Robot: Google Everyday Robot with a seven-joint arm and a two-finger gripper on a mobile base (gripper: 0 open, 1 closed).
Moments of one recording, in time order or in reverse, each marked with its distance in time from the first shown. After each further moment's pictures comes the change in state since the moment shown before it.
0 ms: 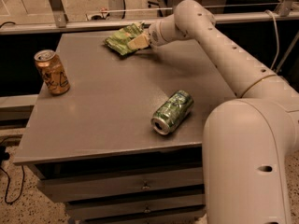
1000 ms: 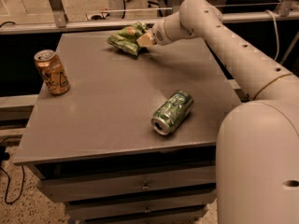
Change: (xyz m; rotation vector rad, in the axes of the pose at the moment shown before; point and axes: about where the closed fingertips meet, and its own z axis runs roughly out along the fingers) arm -0.001 0.007 -0.026 0.012 0.011 -0.069
